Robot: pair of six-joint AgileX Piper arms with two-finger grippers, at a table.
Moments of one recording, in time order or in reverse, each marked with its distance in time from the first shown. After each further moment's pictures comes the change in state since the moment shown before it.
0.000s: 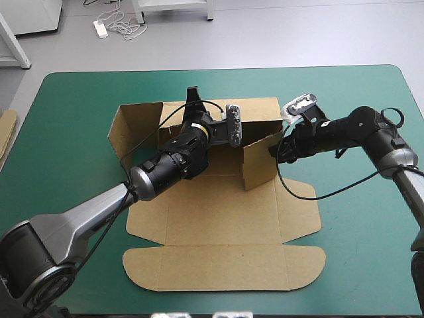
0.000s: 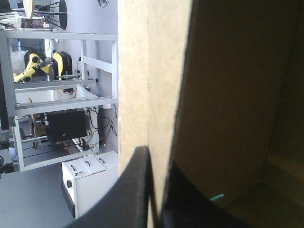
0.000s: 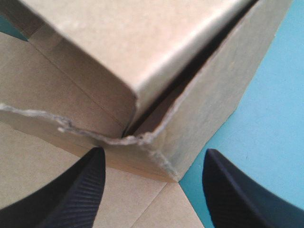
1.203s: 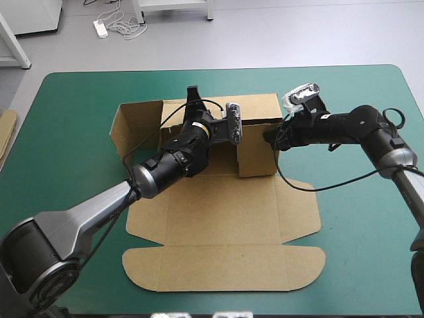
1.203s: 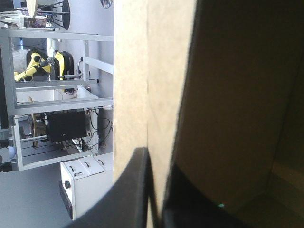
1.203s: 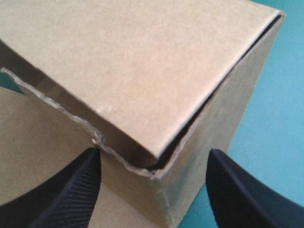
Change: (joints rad) left arm 0.012 0.021 -0.001 0.015 -0.036 -0.035; right arm 0.005 0.000 -0.003 0.131 -0.123 -0.038
